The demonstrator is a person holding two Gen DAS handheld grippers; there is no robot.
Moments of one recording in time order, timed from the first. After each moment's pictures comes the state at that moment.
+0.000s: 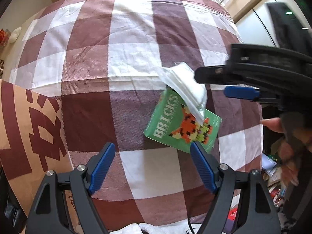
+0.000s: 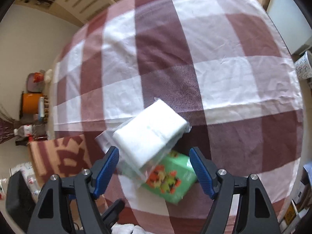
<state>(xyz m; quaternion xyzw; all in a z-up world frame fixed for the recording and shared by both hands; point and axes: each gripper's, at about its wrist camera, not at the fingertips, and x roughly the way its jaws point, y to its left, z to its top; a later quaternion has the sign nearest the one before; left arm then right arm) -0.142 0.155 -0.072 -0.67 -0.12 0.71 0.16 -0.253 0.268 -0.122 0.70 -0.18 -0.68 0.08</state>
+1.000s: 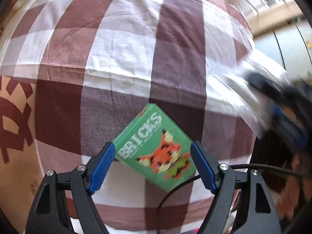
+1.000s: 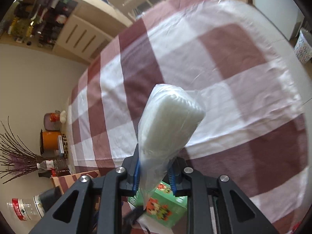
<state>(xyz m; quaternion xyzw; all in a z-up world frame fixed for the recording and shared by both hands) -0.170 0.198 -0.098 -0.71 -0.19 0.67 0.12 -0.257 0.352 -0.100 0.60 -0.30 -0.73 0.08</state>
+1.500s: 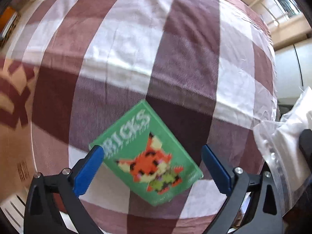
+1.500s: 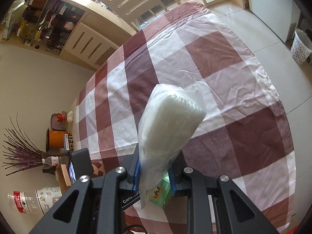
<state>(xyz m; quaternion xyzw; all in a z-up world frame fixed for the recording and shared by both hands) -0.162 0.227 -0.115 -0.72 -0.19 0.67 0.03 -0.212 0.378 -0.073 0.58 -0.31 -0.75 0.08</state>
